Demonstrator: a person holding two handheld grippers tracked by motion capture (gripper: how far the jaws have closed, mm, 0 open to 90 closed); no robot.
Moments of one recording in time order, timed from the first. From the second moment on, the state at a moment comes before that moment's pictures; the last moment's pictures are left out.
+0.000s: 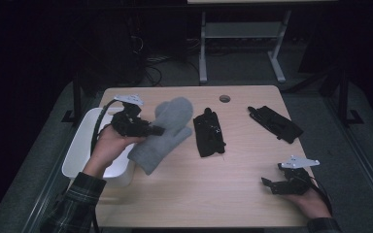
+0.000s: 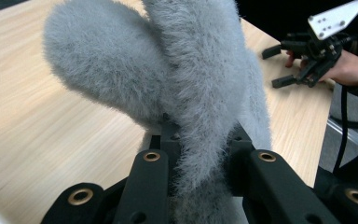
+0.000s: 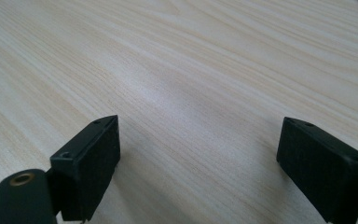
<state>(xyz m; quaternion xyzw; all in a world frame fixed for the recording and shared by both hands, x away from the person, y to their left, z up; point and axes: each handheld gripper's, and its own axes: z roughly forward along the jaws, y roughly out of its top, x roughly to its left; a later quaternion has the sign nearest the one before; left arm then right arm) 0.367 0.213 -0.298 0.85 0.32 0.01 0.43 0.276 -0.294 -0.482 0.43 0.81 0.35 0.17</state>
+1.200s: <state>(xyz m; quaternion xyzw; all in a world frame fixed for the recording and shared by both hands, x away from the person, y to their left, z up) 0.384 0.352 -0.375 0.79 0.49 0.01 0.38 0.276 -0.294 -0.483 0.44 0.81 0.35 0.17</state>
